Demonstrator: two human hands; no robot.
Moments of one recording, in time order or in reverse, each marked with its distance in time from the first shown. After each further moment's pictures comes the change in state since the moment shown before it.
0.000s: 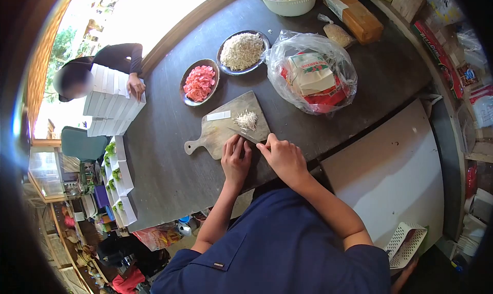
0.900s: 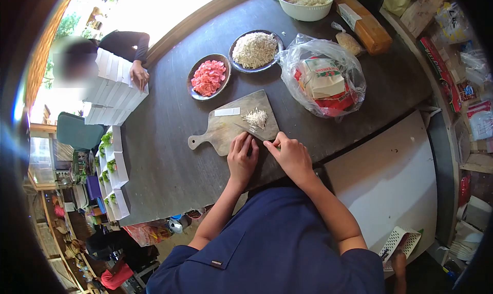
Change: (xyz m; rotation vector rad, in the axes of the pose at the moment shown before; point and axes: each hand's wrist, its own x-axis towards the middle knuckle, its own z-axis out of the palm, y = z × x) left_hand -0.002 -0.003 -0.001 -0.065 0.024 -0.022; right_hand 0.006 0.003 0.014 0.095 0.063 0.009
